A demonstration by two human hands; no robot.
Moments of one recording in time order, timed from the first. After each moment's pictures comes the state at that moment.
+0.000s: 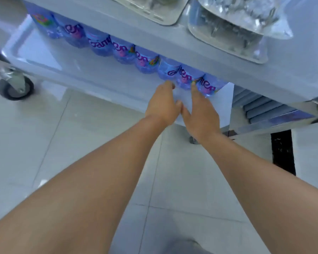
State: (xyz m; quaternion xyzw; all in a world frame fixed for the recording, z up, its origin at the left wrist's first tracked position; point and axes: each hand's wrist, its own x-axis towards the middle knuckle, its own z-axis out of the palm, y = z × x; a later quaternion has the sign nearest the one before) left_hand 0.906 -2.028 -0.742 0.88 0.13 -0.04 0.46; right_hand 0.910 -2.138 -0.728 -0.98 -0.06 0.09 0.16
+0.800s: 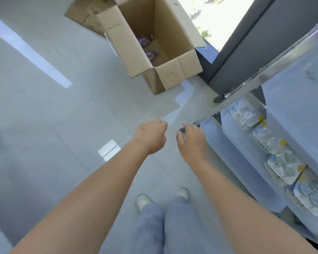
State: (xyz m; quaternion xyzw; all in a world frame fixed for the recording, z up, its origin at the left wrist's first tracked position) left_hand 0.638 -1.518 -0.321 0.92 0.29 -0.19 0.21; right_hand 0.721 -1.633 -0.353 -0.90 -0.34 0.20 0.18
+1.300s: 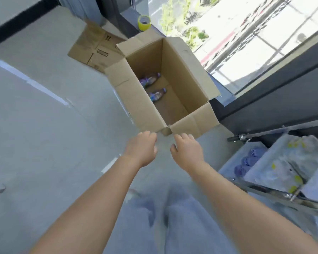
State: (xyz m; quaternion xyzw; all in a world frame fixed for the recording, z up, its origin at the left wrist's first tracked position) left_hand 0.746 -1.233 -0.316 0.89 0.32 -0.23 0.21; right_hand 0.844 -1.347 -0.352 -0.88 -0.43 0.17 0.09
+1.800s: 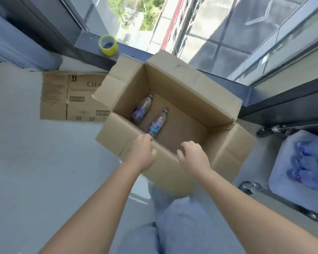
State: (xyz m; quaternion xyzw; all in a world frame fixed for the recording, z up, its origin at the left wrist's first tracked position) left_hand 0.918 -0.948 -0.423 0.86 0.28 -0.31 0.29; right_hand 0.967 -1.108 -0.463 -0.92 -0.16 0.35 0.11
